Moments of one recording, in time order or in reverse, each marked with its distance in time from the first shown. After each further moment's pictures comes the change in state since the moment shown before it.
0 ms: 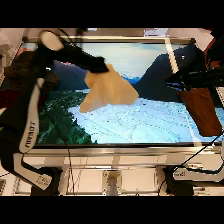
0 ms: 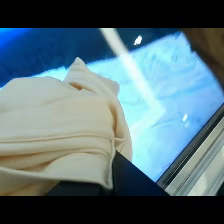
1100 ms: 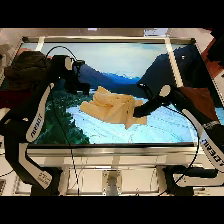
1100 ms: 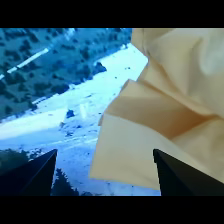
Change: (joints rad) left arm 0.158 -0.095 -0.220 0.458 -0.146 -0.135; right arm 0.556 -0.017 -0.418 -0.415 -0.436 -0.150
